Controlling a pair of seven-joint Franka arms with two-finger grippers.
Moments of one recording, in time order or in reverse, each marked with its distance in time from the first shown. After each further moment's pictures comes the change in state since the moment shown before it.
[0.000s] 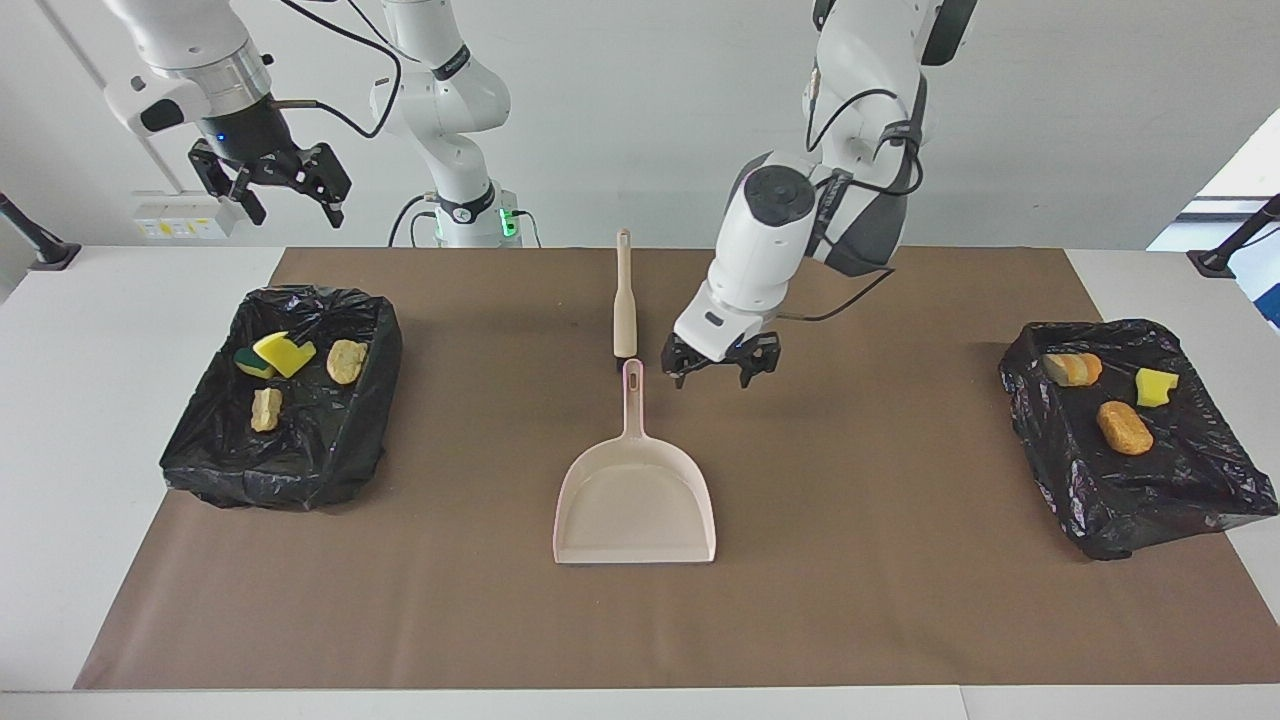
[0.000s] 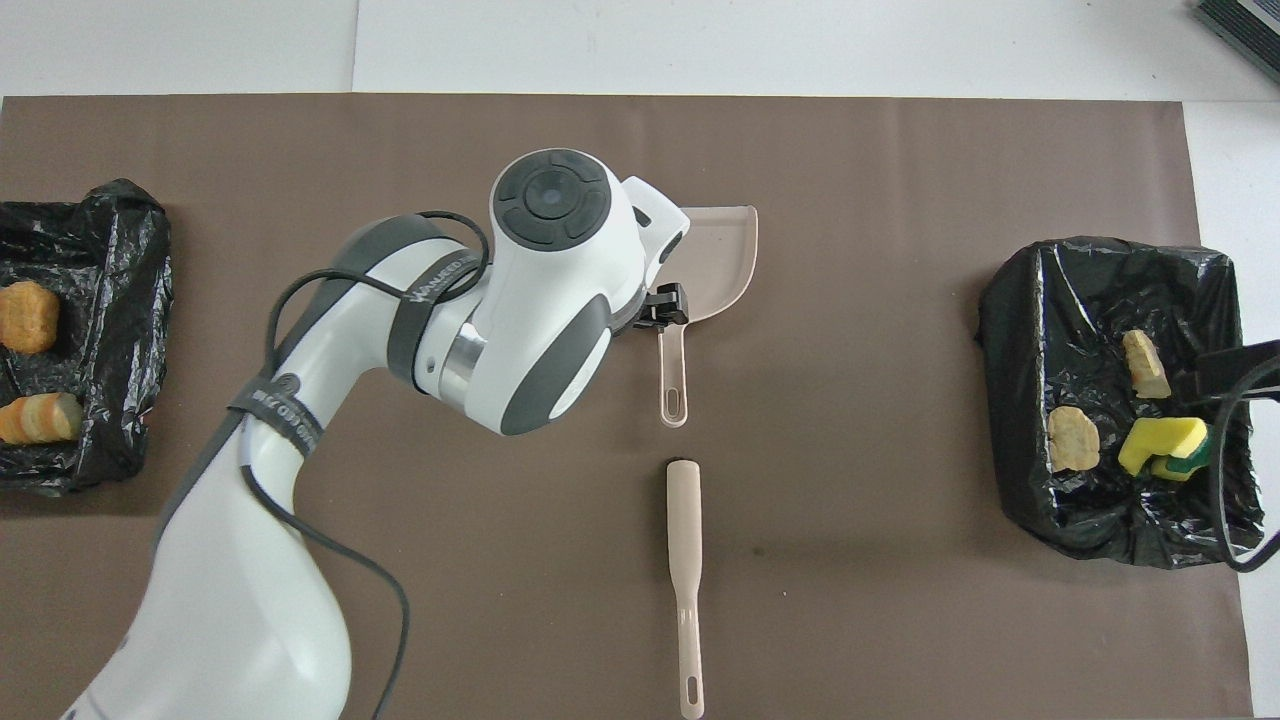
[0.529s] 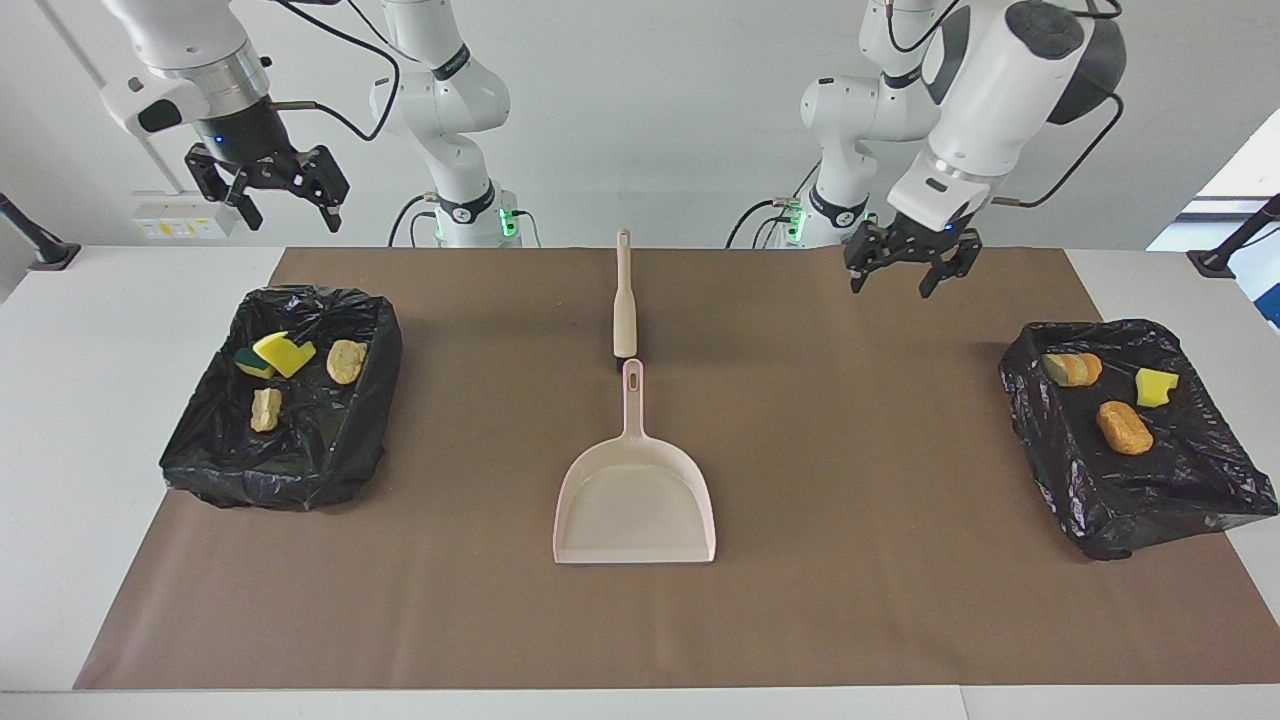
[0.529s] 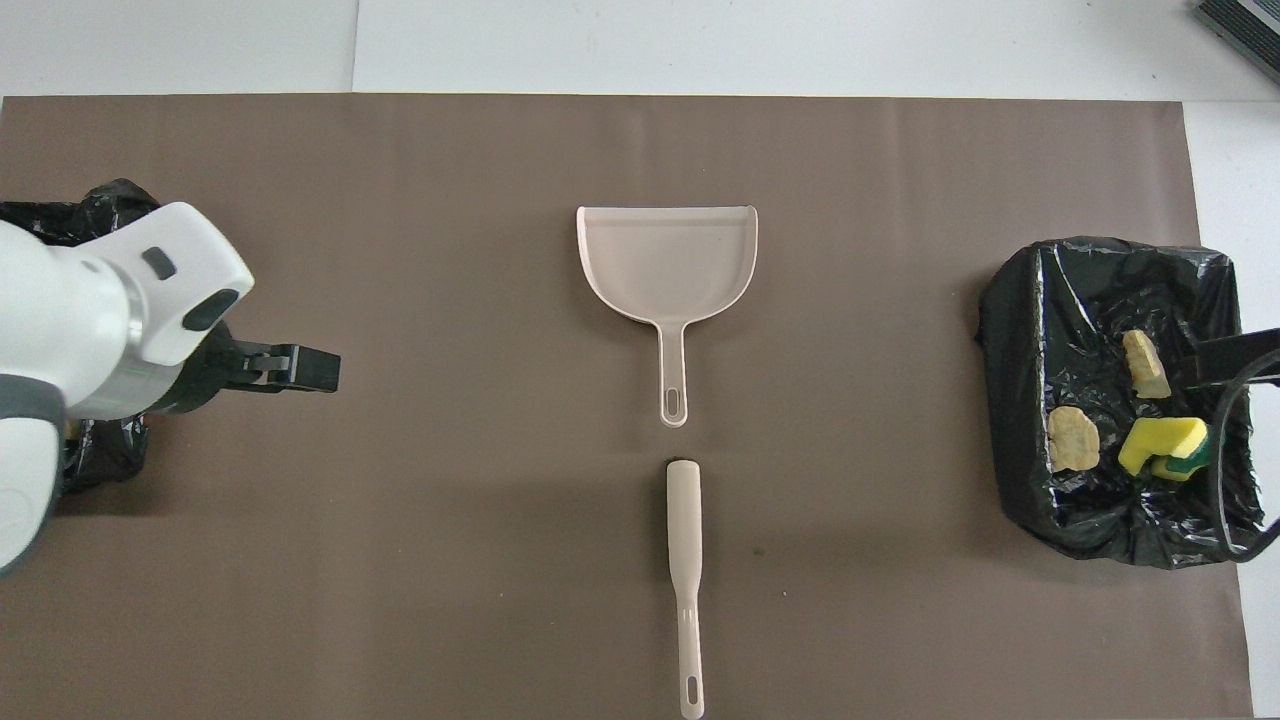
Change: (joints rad) left arm 0.315 -0.391 0.007 -0.176 0.001 -0.225 0.388; right arm 0.000 0.000 0.000 -0.005 0.000 0.011 -0.006
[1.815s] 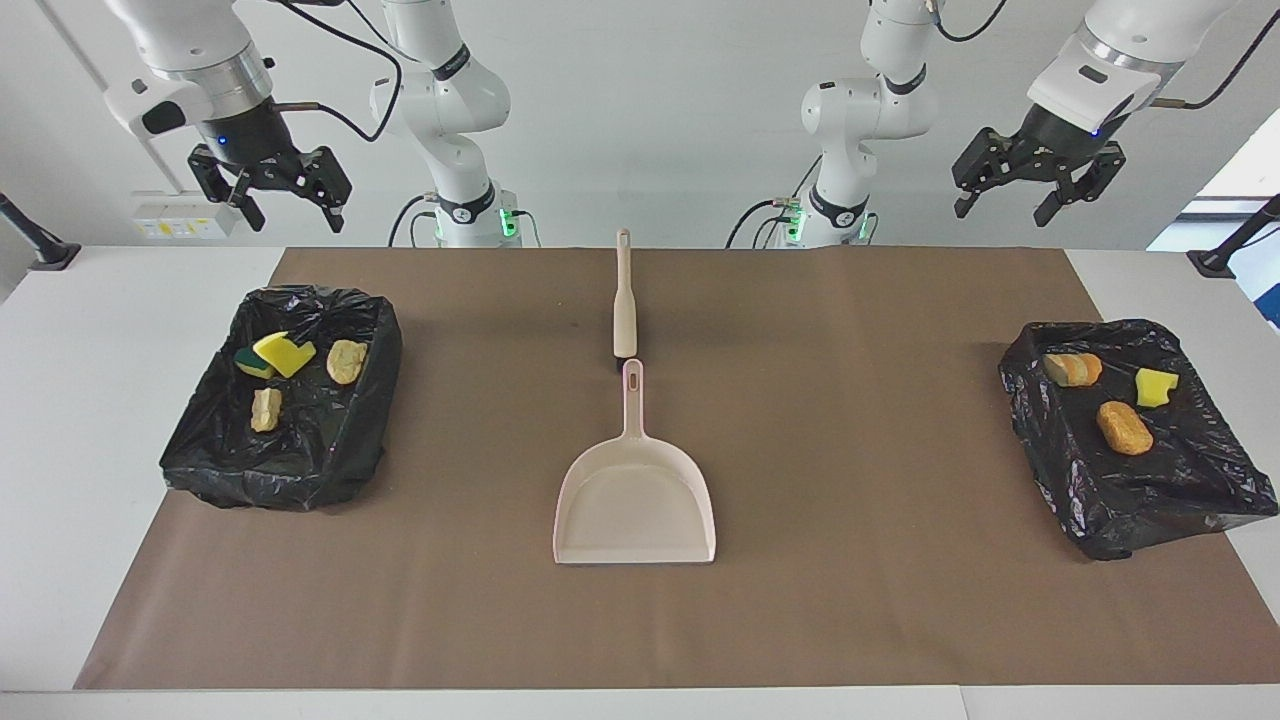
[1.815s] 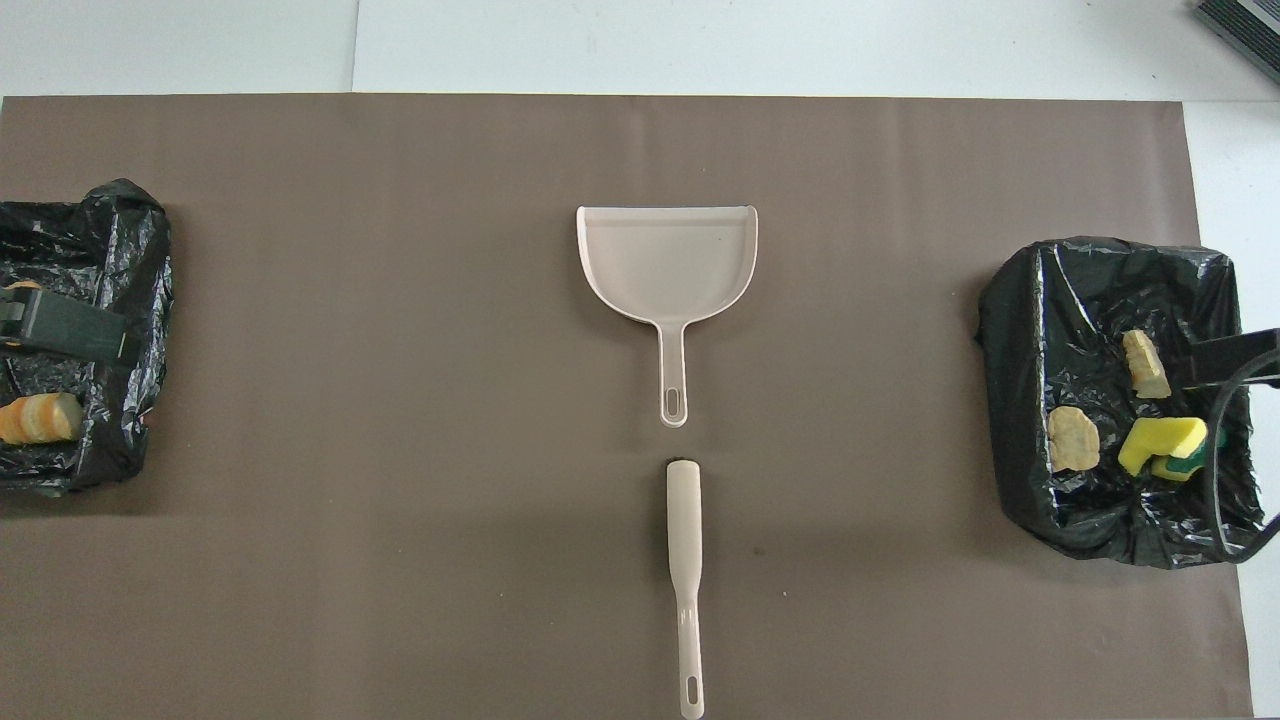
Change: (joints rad) left arm 0.088 0.183 -0.010 0.515 0.022 -0.409 0.103; right arm 0.000 0.000 0.004 -0.001 0.000 0.000 0.000
